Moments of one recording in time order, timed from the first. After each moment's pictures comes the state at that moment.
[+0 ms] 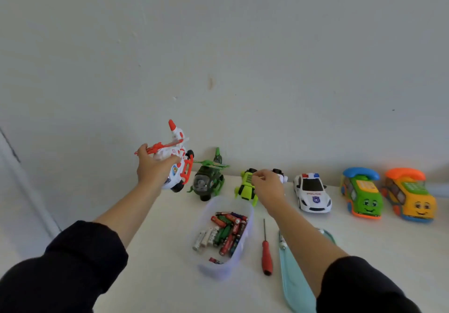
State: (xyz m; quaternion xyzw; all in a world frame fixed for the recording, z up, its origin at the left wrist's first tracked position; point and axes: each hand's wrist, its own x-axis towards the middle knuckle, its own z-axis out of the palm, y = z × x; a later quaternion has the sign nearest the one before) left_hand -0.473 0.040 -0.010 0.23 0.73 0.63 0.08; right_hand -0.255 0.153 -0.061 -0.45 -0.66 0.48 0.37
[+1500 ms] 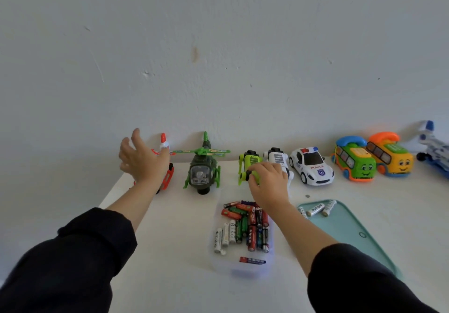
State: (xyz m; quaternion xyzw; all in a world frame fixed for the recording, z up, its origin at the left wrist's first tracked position) left_hand -0.561 0.107 -0.063 0.35 0.81 0.46 -0.10; right_hand -0.306 0.139 -0.115 -0.51 -0.77 0.06 0.38
